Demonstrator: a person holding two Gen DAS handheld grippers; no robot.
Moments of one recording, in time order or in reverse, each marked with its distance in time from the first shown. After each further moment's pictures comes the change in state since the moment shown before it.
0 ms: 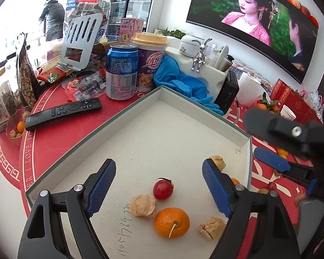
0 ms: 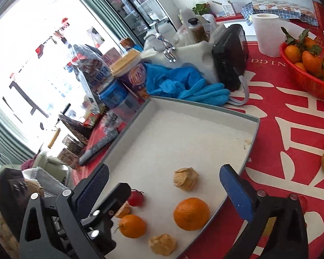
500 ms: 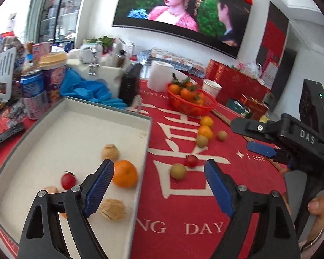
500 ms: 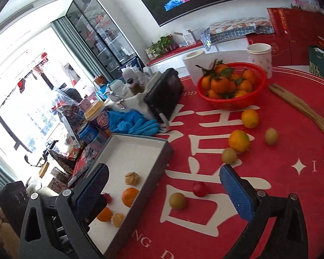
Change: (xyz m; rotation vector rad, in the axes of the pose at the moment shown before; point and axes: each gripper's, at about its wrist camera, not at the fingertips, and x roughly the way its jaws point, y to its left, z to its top) left arm -0.035 -0.097 -0.034 0.304 0.024 -0.396; right arm -0.136 -0.070 -0.031 0.149 -0.205 -0.297
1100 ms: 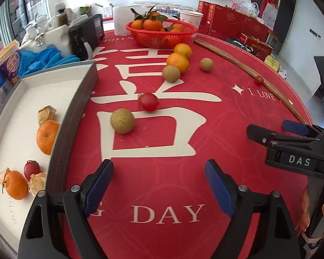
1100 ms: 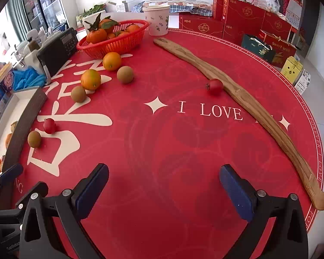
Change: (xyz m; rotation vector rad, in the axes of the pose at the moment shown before) left arm 0.076 -0.081 -0.033 0.179 0.319 0.116; right arm -0.012 -0.101 -0.048 -0.060 0.205 -0.508
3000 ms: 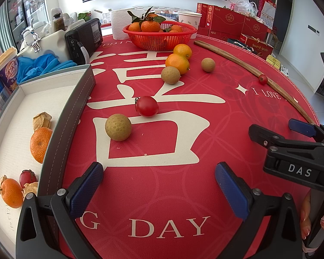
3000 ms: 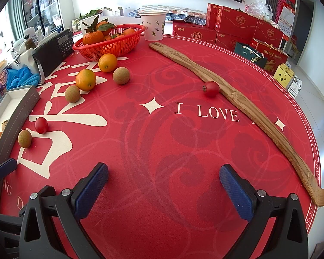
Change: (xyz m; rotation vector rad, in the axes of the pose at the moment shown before) left arm 0.011 0.002 -0.001 0.009 -0.035 0.020; right arm 0.000 0.008 -0.006 0.000 -0.075 -0.071
